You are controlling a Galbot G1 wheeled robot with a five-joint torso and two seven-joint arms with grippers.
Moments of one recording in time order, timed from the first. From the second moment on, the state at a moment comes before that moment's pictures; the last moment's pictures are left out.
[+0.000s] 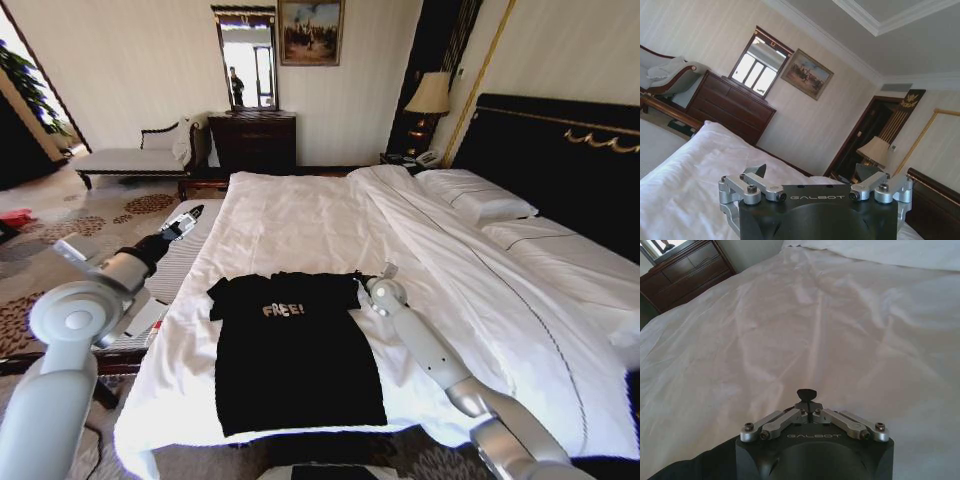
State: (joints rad) left arm 1.00 -0.93 -0.80 -2.20 -1.47 0.52 -0.42; right arm -0.55 1.15 0.05 1.31 1.25 -0.36 0.56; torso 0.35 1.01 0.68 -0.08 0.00
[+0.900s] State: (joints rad) left arm 1.01 -0.95 -0.80 -2.22 -1.46 0.52 -0.42; right arm -0.57 1.06 0.05 1.36 1.20 -0.42 0.68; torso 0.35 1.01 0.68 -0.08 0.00
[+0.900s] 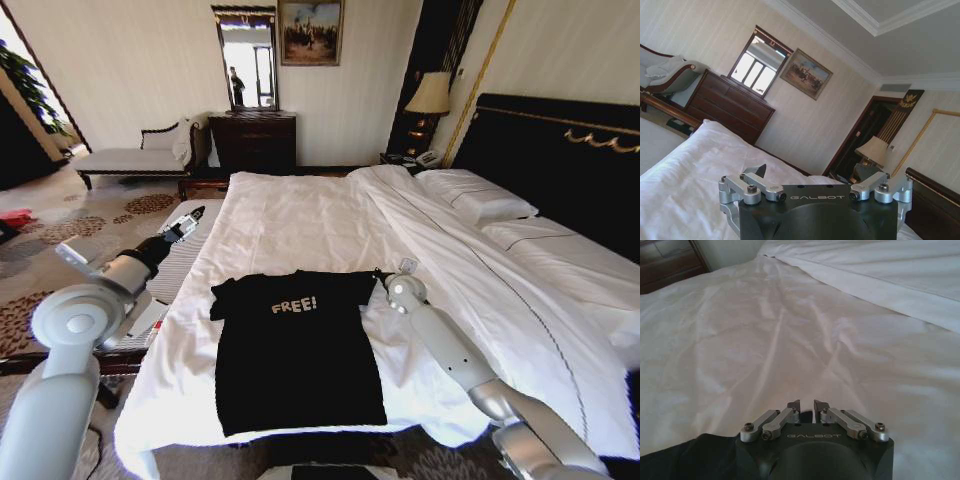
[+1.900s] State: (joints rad) left arm 1.05 -0.92 -0.86 -2.22 -1.48 0.52 -0.42; right arm -0.56 1.06 -0.01 1.60 1.41 -0.43 0.86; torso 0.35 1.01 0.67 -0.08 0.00
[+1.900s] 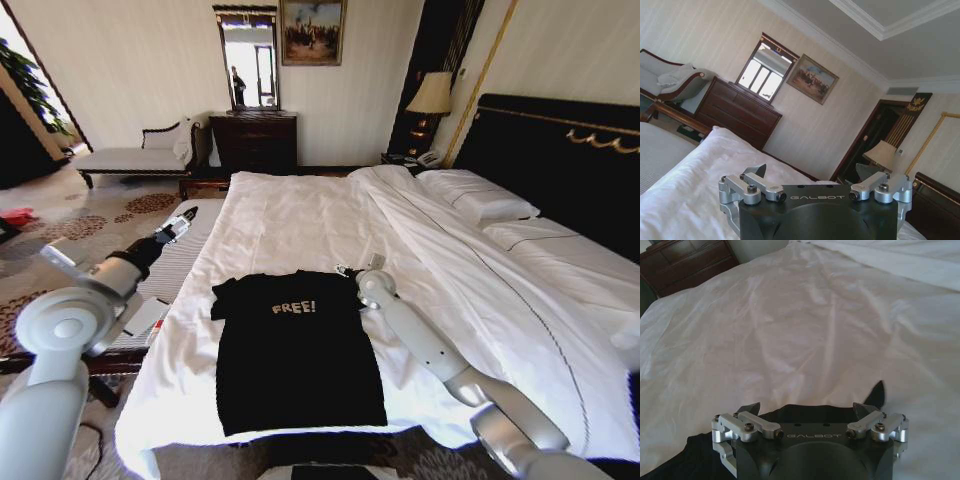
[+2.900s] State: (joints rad) left arm 1.07 -0.94 -0.85 -2.27 -1.47 0.52 -0.42; right arm -0.73 1.07 0.13 1.59 1.54 -0.44 0.85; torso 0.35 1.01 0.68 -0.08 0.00
